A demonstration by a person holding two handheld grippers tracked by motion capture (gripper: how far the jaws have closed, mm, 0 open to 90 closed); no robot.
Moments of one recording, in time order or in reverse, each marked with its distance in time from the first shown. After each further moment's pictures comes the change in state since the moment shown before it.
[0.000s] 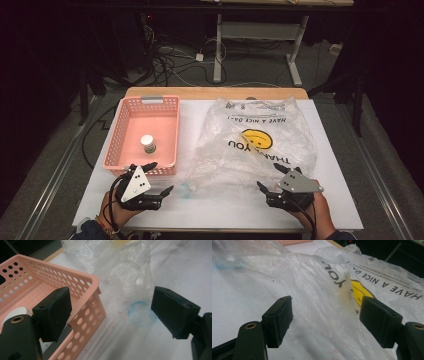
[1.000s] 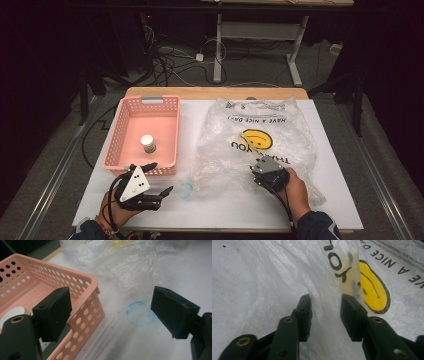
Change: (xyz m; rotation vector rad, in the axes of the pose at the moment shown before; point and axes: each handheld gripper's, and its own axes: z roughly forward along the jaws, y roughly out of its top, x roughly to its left) left arm 0.001 -0.001 -0.001 -0.005 -0.016 -0.010; right arm -0.002 0.004 0.074 0.217 -0.072 -0.091
